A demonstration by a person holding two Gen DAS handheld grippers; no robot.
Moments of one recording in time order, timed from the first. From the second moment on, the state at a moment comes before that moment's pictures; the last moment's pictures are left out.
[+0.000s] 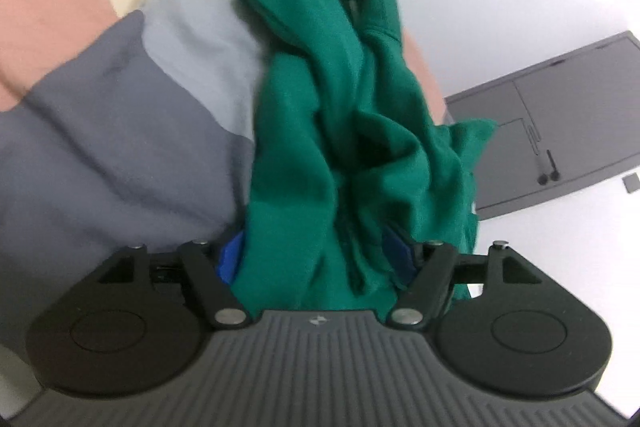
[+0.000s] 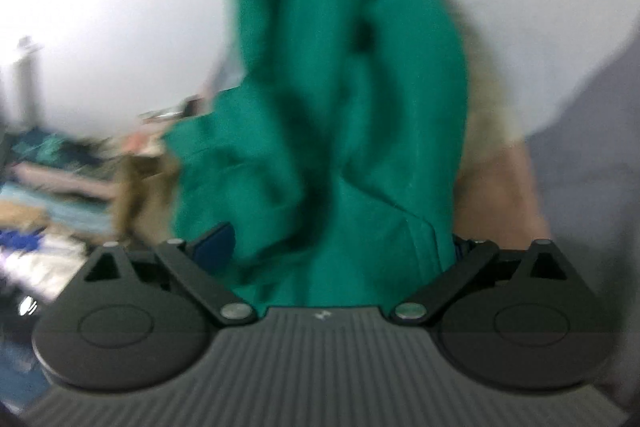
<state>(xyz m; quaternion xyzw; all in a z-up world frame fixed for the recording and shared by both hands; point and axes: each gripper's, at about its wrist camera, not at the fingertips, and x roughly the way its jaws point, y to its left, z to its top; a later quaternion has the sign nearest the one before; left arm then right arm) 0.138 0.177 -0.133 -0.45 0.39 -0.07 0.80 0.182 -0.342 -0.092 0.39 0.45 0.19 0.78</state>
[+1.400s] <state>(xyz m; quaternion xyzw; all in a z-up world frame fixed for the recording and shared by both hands) -0.013 0.167 0.023 -0.47 0.32 -0.19 0.80 0.059 -0.371 0.040 0.37 0.35 0.25 0.82</state>
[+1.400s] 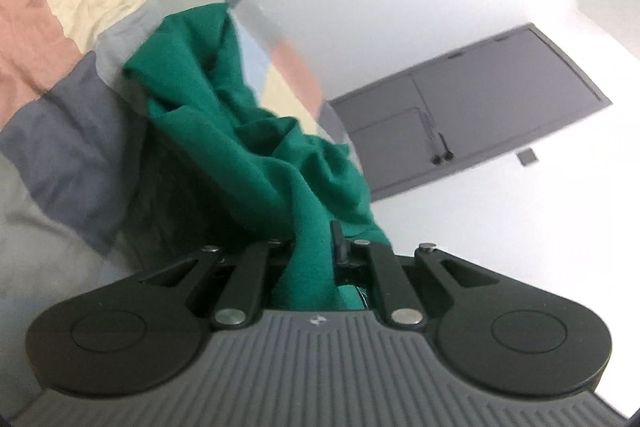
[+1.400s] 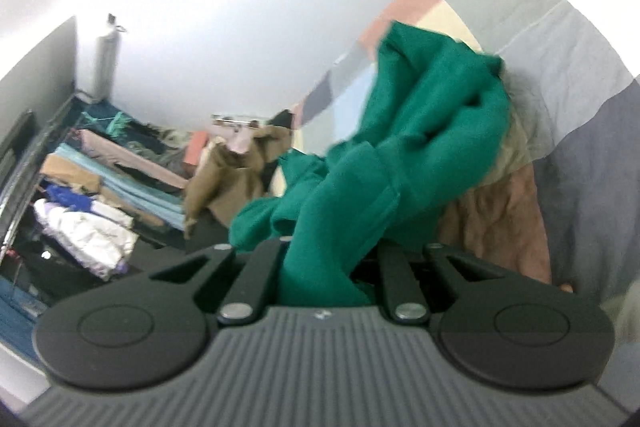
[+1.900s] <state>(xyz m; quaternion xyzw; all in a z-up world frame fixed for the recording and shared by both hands) 0.046 0.171 0.047 -0.47 0.29 -0.15 0.82 0.141 -0.371 0.066 0.39 0.40 0.16 0.82</state>
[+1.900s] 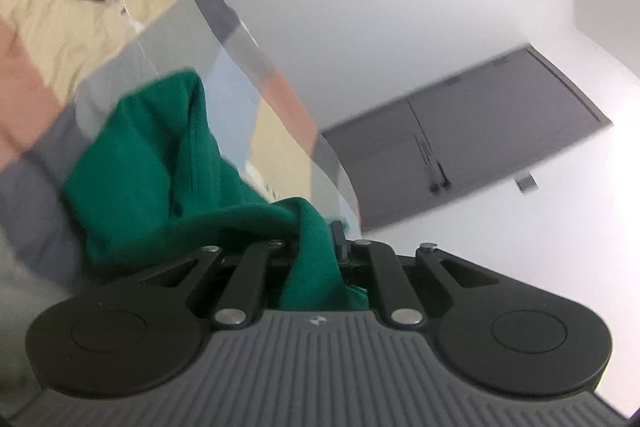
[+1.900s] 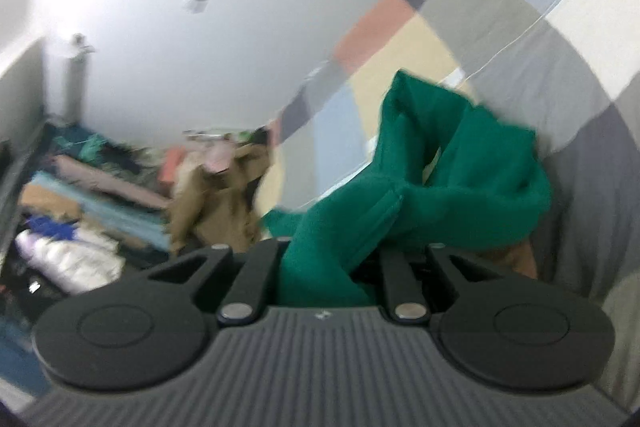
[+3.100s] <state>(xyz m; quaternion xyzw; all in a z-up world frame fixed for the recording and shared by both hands) 0.307 0.206 -0.081 -0.41 0.32 -0.07 0.85 0.354 -0.349 -0.095 0.40 0.40 0.09 0.82</state>
